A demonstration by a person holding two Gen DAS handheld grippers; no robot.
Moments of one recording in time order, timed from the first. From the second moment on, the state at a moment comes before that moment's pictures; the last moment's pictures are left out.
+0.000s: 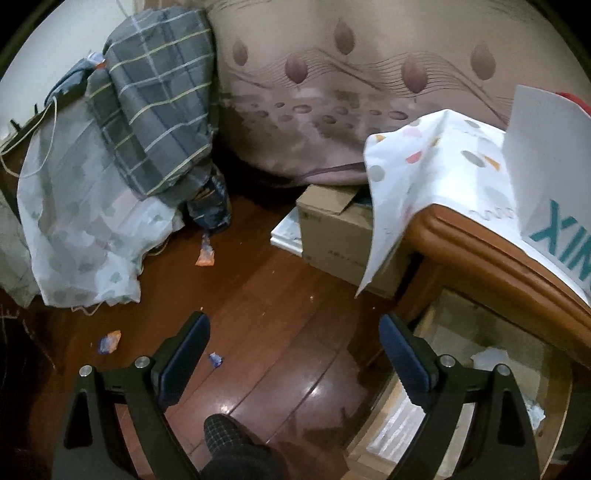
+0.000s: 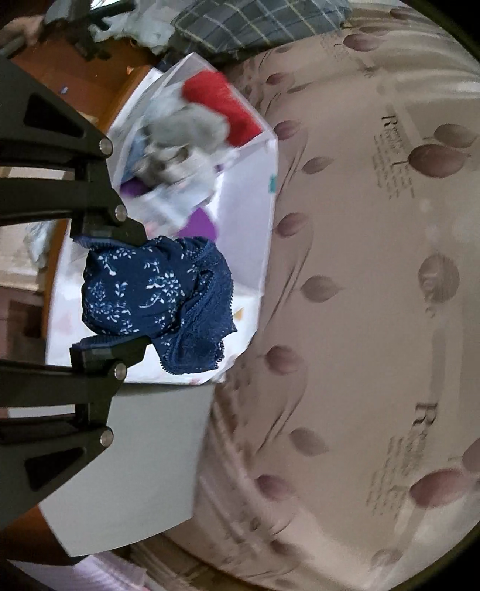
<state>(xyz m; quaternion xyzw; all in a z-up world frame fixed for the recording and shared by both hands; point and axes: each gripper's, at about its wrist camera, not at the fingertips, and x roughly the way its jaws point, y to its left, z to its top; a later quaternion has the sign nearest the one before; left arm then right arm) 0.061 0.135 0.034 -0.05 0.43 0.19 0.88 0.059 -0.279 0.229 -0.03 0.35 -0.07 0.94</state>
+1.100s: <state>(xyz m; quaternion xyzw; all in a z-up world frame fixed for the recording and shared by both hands) 0.068 0.158 0.030 -0.09 0.45 0.21 0.87 0.145 -0.230 0.217 -0.07 0.39 -0.02 0.92</state>
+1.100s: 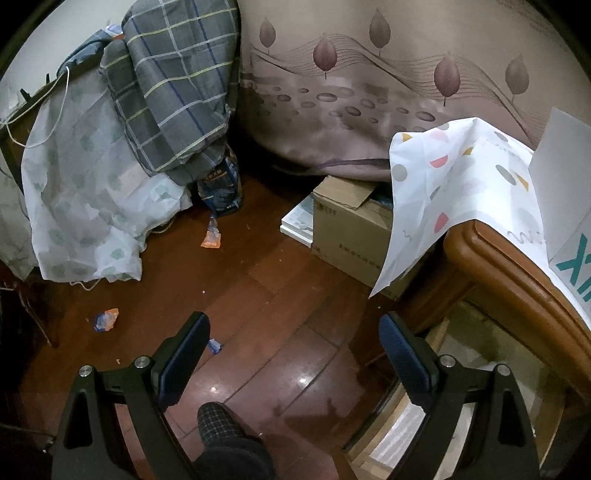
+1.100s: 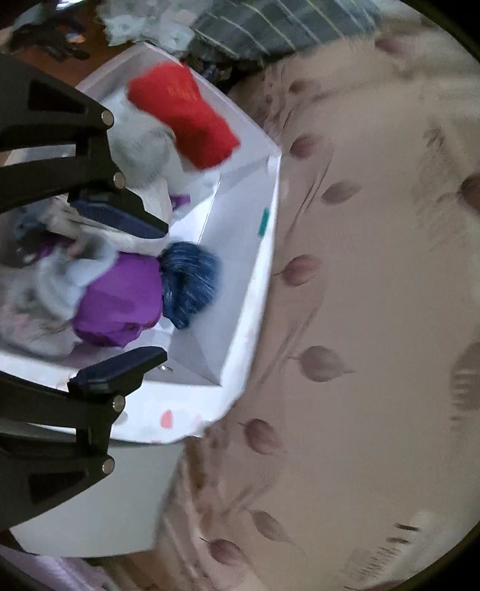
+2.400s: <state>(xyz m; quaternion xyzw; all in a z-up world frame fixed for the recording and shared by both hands) 0.066 0.189 0.013 -0.13 0.47 0.25 0.83 0.067 -0.190 -0.132 -0.37 0.57 0.23 0.70</state>
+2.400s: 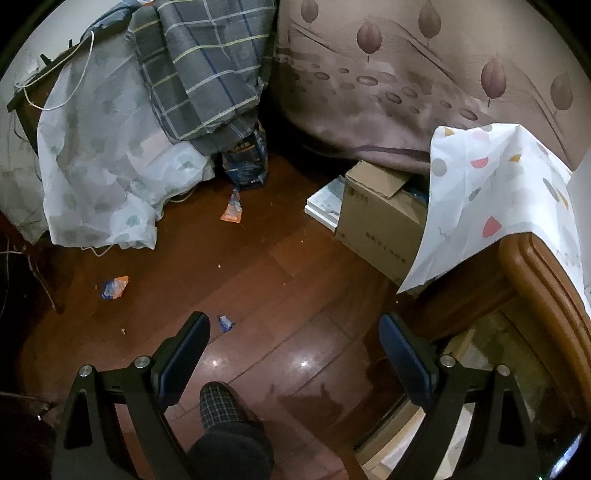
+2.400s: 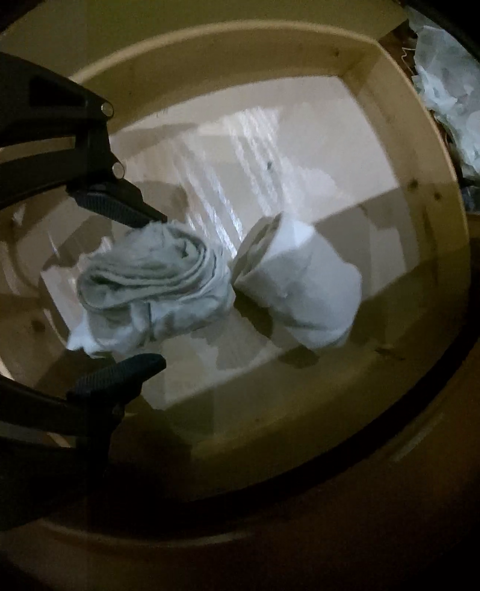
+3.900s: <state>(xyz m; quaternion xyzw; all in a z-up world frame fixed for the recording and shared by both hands) 0.070 0.160 0.006 -0.11 0.49 0.21 0.84 0.047 -0.206 -0.045 -0.18 0.54 0.13 0.81</state>
